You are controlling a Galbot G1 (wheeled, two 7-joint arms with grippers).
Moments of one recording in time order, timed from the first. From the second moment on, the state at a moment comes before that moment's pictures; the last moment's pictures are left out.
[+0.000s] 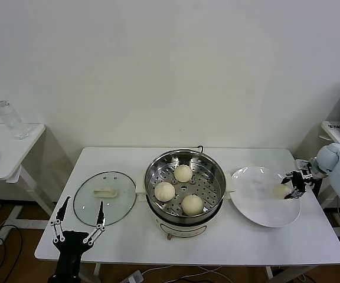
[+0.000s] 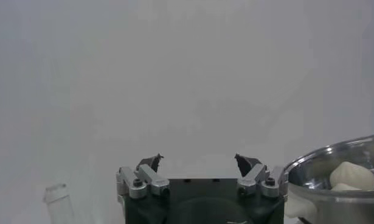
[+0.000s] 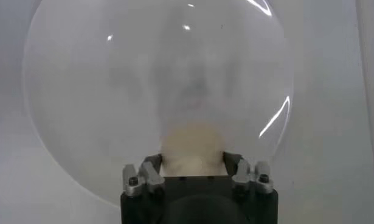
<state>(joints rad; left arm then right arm) 1.87 -1.39 -0.56 -2.26 0.23 -0.30 -0.18 0.00 0.77 -0.64 0.58 -0.14 0.21 -1.10</state>
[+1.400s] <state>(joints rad) 1.82 -1.39 -0.56 -2.25 0.24 -0.29 -0.18 0.73 0.91 -1.42 1.41 0.43 -0.15 -1.19</state>
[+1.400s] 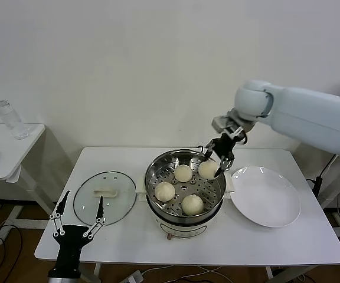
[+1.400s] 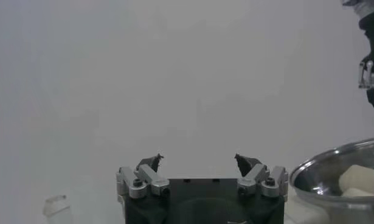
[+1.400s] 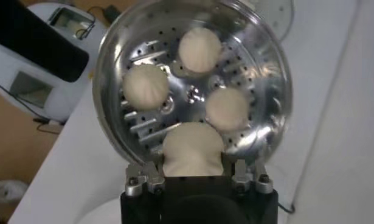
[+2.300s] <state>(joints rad) 1.82 -1.38 -0.59 -2.26 0.22 -0.29 -0.18 0.64 0.96 -1.45 1.42 0.29 -0.17 -1.11</state>
